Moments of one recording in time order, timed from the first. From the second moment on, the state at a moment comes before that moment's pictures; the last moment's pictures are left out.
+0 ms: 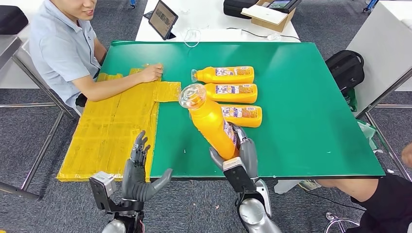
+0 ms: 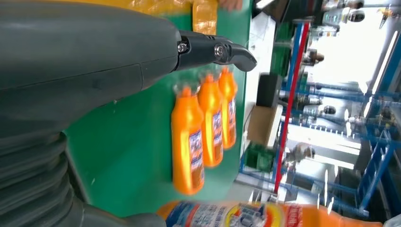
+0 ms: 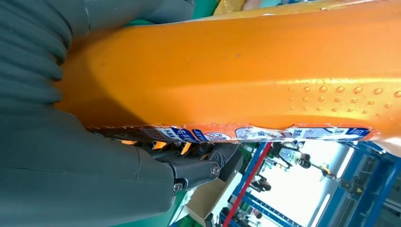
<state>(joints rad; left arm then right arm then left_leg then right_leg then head) 0.12 -0.23 -0.30 -1.55 -0.04 0.09 -0.46 -0.06 0.17 0.21 -1.40 0.42 -0.41 -0.52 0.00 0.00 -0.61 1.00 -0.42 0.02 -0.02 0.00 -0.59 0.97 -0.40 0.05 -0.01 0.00</state>
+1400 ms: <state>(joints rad) 0.04 -0.22 -0.34 -1.51 0.14 -0.02 -0.44 -0.22 0.28 0.56 -1.00 0.64 -0.49 -0.48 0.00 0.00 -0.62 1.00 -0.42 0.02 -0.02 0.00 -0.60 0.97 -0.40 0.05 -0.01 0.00</state>
